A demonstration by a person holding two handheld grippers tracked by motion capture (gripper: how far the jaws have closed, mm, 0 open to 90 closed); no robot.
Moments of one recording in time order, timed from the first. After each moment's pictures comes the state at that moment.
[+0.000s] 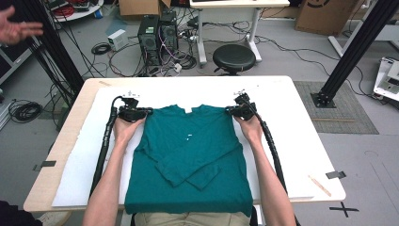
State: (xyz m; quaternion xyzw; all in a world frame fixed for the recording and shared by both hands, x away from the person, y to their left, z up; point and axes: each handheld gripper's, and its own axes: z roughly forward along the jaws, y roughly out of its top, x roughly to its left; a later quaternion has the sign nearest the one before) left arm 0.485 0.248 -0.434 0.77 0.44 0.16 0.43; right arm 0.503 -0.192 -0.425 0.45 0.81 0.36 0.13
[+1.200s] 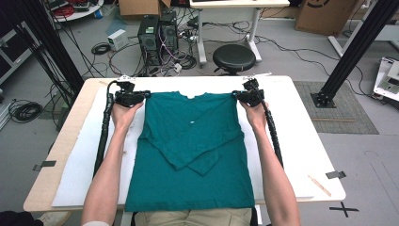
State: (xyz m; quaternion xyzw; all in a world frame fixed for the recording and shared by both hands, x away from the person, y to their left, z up) left arm 0.507 0.247 -0.383 0.74 0.45 0.20 0.46; right arm 0.522 -0.209 -0.384 0.47 0.77 0.40 0.17
